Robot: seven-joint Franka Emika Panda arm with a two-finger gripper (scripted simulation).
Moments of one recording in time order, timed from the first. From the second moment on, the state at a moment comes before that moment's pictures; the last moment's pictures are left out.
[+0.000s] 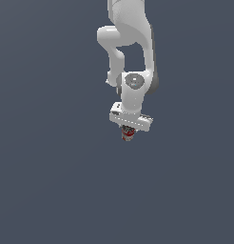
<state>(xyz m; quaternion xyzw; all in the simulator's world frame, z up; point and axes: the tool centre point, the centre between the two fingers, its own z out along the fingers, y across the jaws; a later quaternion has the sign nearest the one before) -0.075 0.061 0.078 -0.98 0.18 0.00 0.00</state>
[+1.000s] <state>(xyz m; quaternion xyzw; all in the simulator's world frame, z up) -0.054 0.061 0.102 -0.98 0.18 0.00 0.00</state>
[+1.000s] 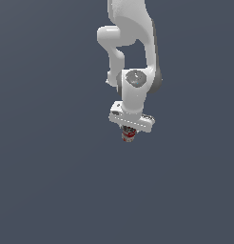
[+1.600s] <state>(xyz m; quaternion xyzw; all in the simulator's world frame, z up) 0.007 0.063 0.170 -0.98 0.18 0.00 0.00</state>
